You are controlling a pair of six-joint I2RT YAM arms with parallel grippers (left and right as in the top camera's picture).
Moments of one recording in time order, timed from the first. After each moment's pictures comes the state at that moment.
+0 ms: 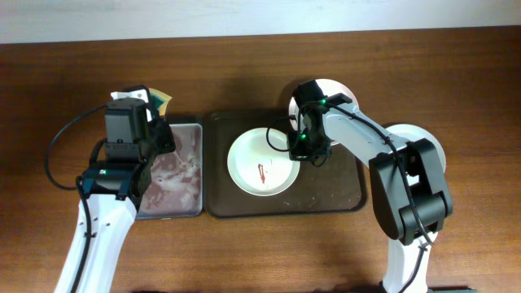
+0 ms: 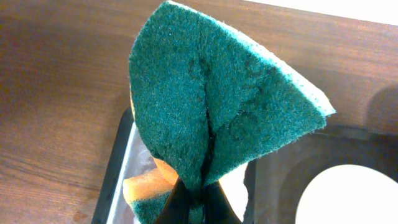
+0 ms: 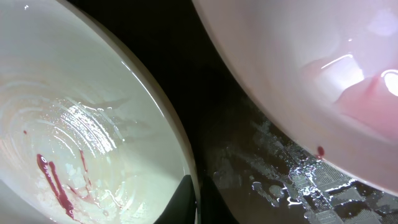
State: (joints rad) left arm -0.07 1.27 1.03 -0.50 -0.14 -0.21; right arm 0.35 2.08 1.46 -0.86 -0.23 0.29
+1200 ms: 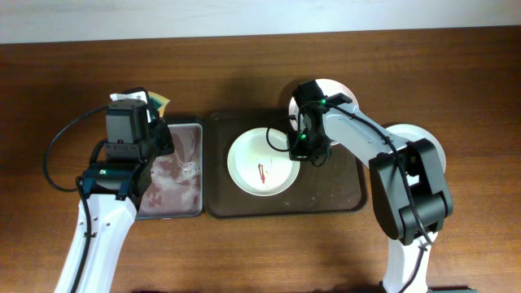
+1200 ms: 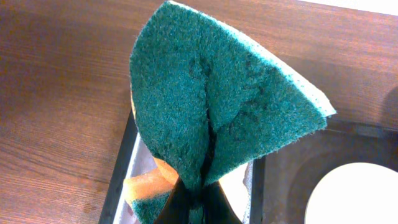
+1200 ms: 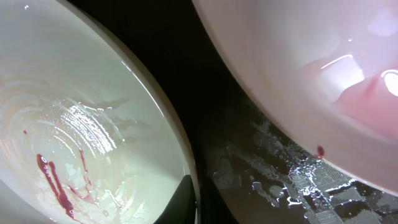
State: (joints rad) left arm -0.07 1.27 1.03 -0.52 -0.17 -0.21; right arm 0.35 2.08 1.46 -0.86 -0.23 0.29
